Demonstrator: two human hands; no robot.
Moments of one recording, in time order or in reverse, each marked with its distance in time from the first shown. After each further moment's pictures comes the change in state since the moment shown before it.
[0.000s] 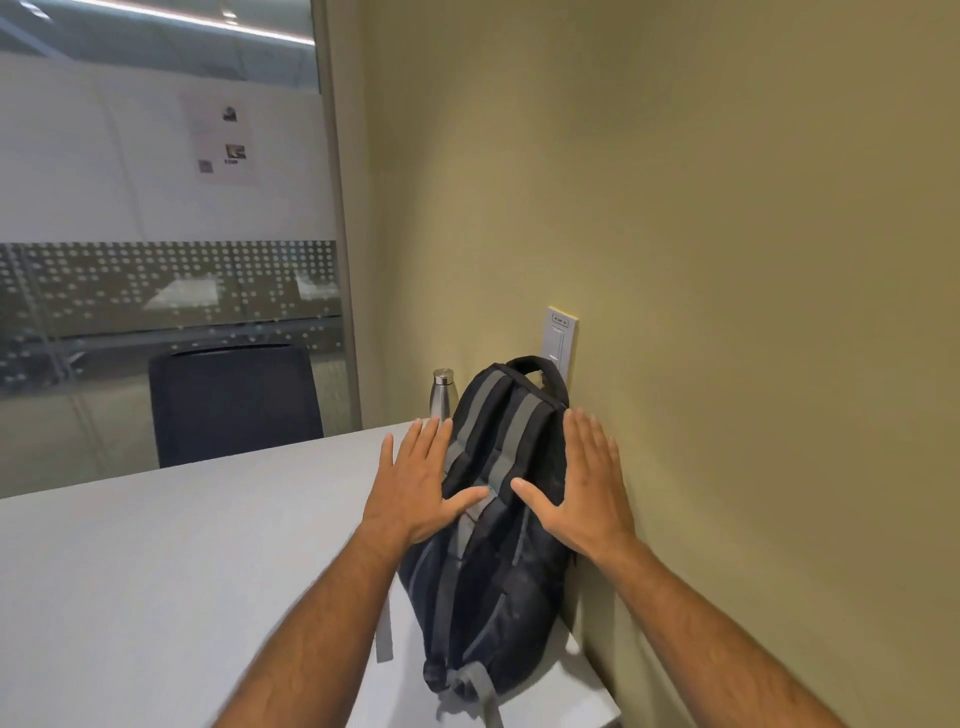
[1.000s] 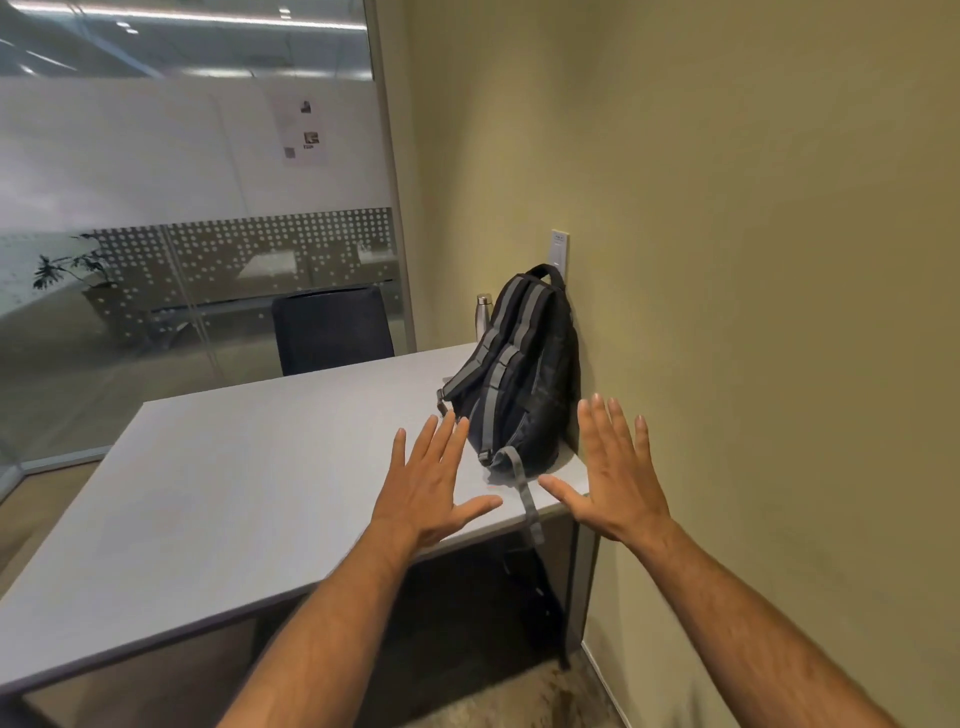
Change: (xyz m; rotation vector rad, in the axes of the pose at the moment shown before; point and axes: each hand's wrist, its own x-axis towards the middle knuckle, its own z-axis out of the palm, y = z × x) left_hand -0.392 0.075 -0.069 0.202 -0.055 0.016; right_hand -0.340 -0.057 -0.137 -0.199 -0.111 -0.149
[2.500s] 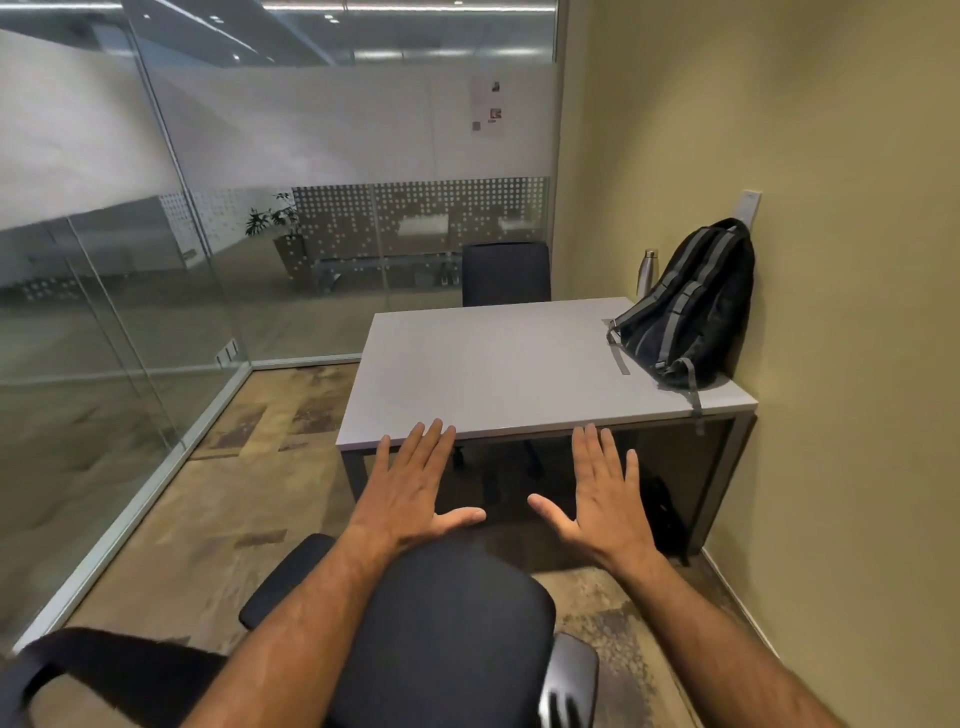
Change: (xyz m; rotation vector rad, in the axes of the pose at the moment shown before) left_hand -0.548 -0.228 -0.101 0.035 -0.064 -0.172; right_hand -0.328 -0.449 -0.065 0.162 -0.173 -0.131
